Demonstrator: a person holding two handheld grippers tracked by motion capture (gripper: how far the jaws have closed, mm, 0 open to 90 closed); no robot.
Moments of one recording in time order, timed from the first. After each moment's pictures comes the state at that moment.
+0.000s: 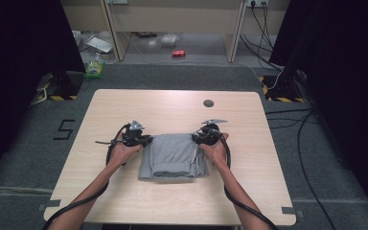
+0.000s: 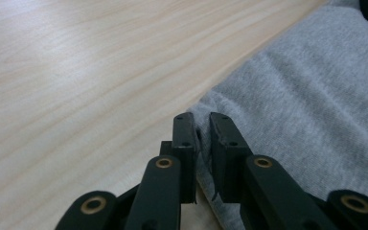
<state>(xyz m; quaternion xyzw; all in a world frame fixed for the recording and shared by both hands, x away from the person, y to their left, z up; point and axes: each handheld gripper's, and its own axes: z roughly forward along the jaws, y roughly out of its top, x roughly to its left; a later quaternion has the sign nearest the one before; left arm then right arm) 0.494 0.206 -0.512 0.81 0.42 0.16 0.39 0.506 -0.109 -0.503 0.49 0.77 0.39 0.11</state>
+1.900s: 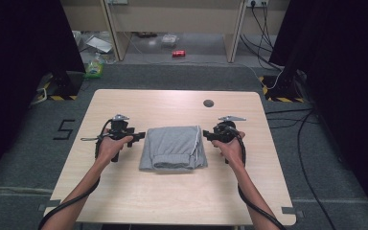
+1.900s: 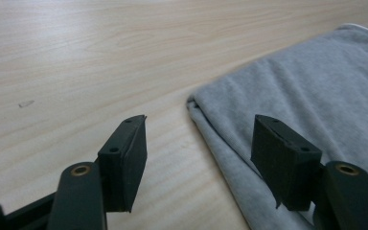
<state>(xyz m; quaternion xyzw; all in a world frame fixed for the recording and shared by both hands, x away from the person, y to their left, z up) 0.489 0.245 -0.486 0.75 0.49 0.12 0.41 0.497 -0.158 -0.480 0.51 0.74 0.42 0.13</state>
